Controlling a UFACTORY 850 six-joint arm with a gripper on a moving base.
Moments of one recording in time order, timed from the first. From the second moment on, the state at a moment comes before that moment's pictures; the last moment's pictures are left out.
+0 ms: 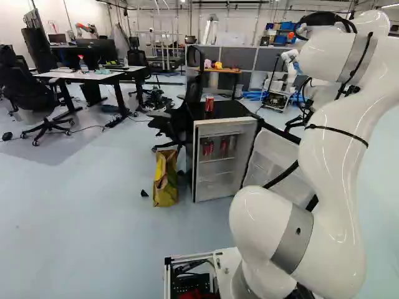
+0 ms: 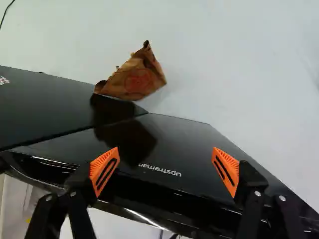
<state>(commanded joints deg) -46.7 -37.6 -85.6 11.9 -34.9 0.0</state>
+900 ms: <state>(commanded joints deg) -46.0 -36.7 -84.3 11.9 -38.0 0.0</state>
